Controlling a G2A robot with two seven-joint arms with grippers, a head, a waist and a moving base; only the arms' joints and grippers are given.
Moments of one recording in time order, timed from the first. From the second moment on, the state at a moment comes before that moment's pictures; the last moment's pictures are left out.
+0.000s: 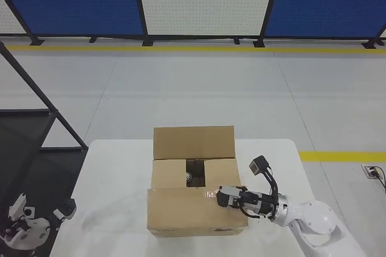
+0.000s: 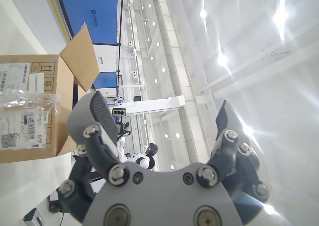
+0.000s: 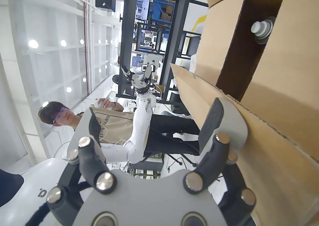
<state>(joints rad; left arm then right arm) 1.60 -1.16 -2.05 -1.77 -0.95 -0.14 -0.89 -0.97 -1.10 1.21 -1.59 0.40 -0.14 0.94</state>
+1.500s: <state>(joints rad) 0.88 -1.06 -1.70 -1.40 -0.30 0.22 -1.03 -1.02 -1.08 1.27 -1.62 0.45 -0.20 1.09</state>
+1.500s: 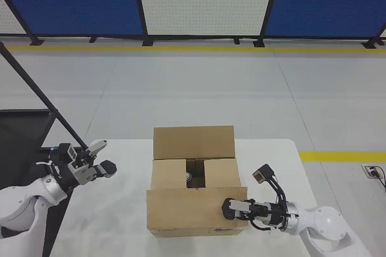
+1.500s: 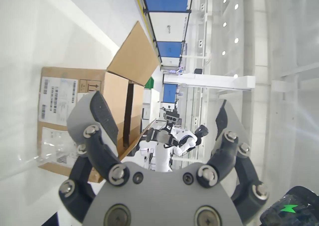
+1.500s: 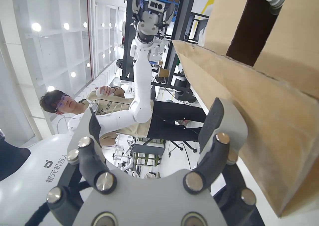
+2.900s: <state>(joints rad) 0.21 -1.27 -1.06 -0.45 -0.23 -0.44 -0.93 -0.99 -1.09 1.20 -1.63 0.45 -0.20 1.02</state>
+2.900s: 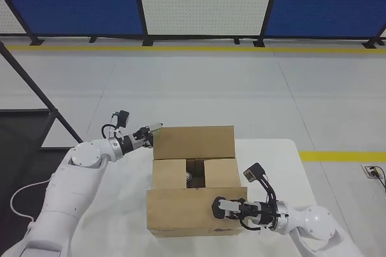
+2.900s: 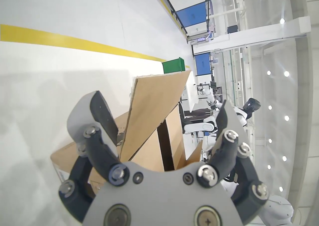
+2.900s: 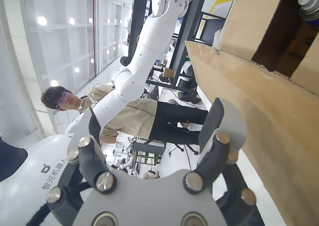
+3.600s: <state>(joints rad) 0.24 -1.24 -1.17 -0.45 -0.44 -0.56 -1.22 -0.94 -1.09 1.20 -1.58 0.42 -0.15 0.98</state>
